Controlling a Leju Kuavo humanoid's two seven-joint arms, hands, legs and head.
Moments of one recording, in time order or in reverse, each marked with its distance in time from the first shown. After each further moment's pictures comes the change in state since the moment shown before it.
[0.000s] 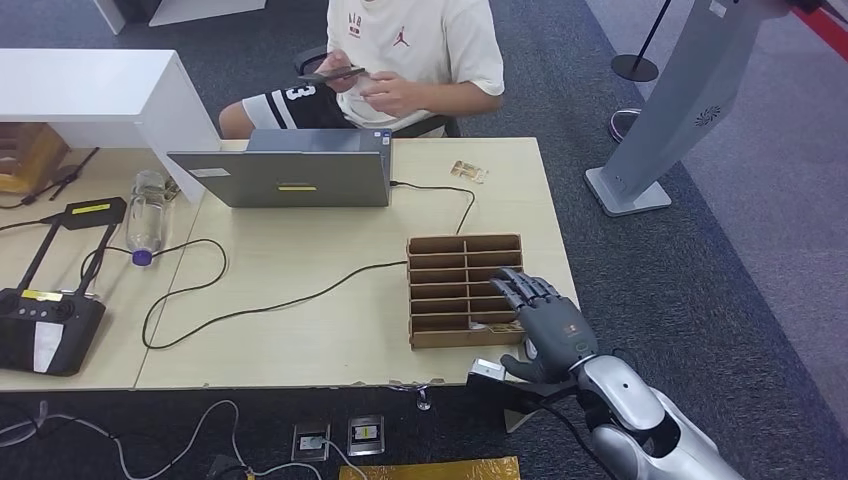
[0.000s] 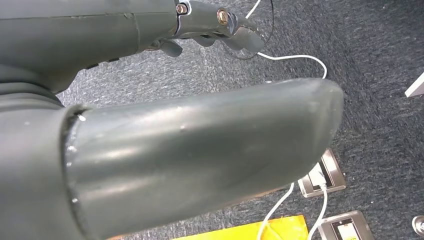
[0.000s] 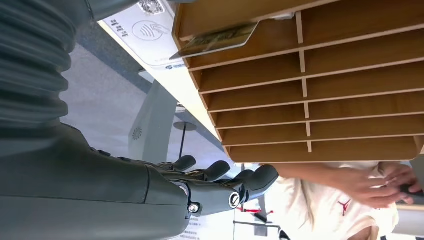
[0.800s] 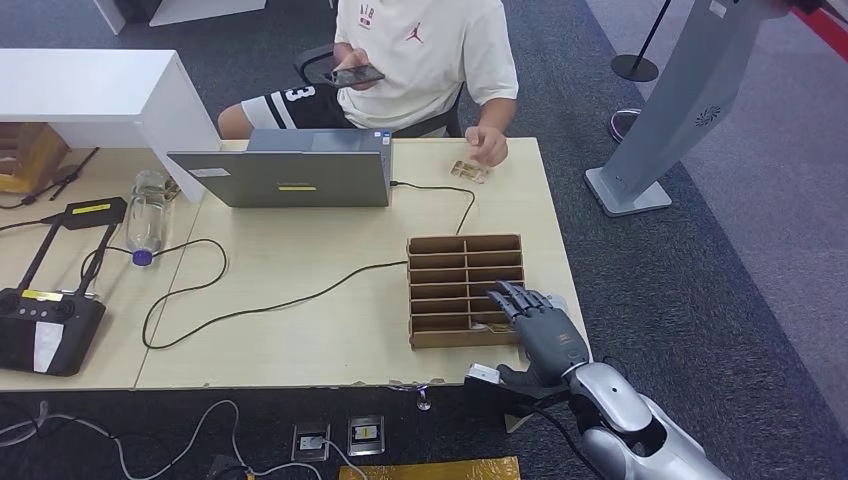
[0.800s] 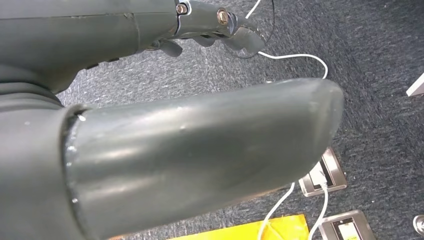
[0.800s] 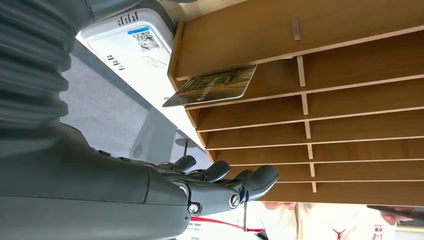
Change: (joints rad) left arm 0.000 0.000 0.000 0.000 0.000 -0.007 0.003; right arm -0.011 0.021 0.041 0.107 -0.037 -0.051 -0.011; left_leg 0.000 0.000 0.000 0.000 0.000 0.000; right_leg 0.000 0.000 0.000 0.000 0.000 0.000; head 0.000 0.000
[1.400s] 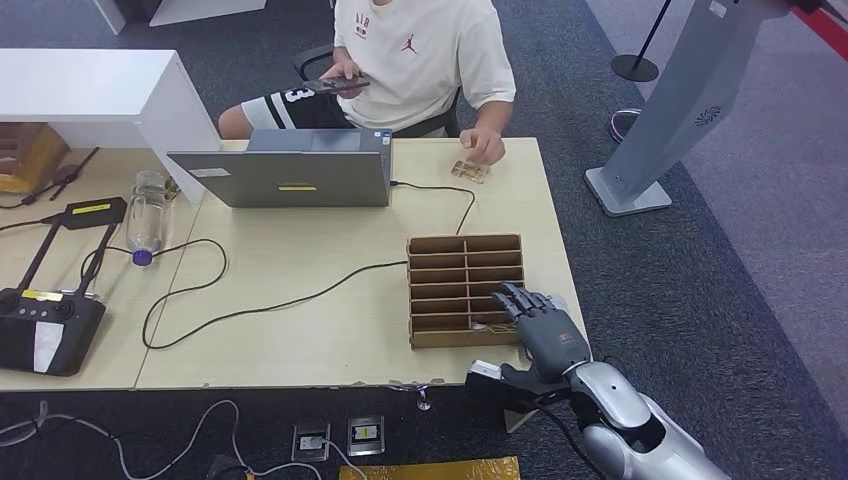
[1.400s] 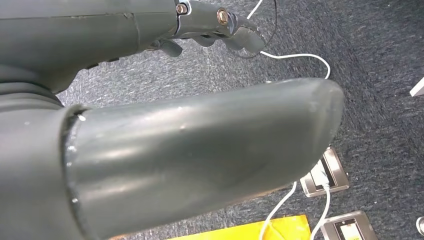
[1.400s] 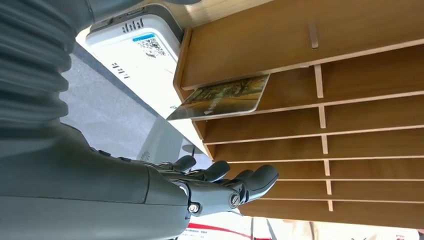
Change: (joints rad) left arm 0.000 0.000 0.000 0.000 0.001 0.000 0.008; right arm -0.009 0.004 0.001 0.040 -0.018 0.009 0.011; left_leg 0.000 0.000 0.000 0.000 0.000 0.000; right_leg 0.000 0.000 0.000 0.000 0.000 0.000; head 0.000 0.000
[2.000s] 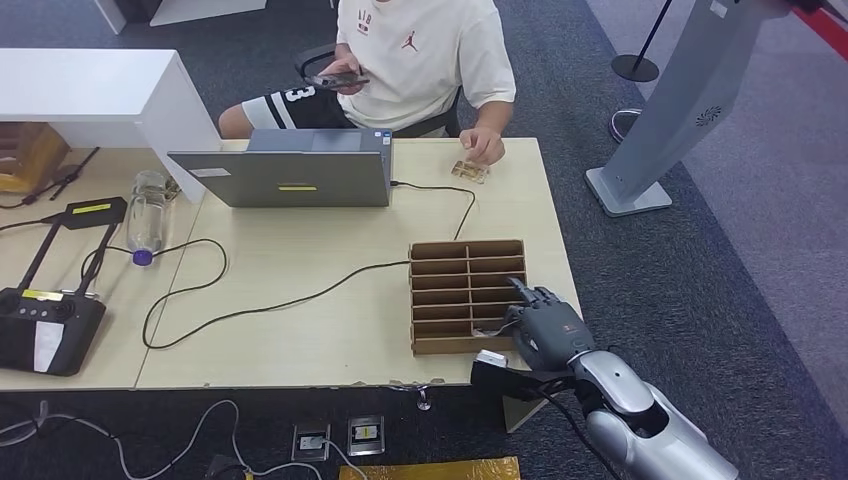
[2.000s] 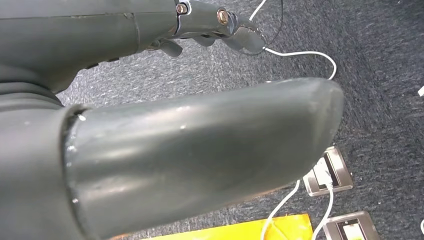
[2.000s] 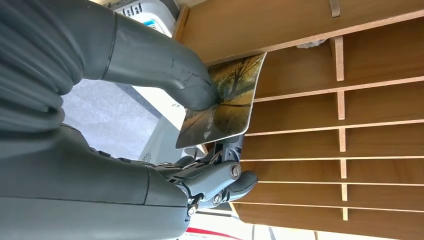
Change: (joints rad) left arm 0.000 -0.001 0.006 0.000 0.010 -0.004 0.012; right arm -0.041 -0.007 -0.007 0.051 -0.025 0.028 -0.024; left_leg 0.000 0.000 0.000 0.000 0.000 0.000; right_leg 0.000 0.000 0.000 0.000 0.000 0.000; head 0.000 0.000
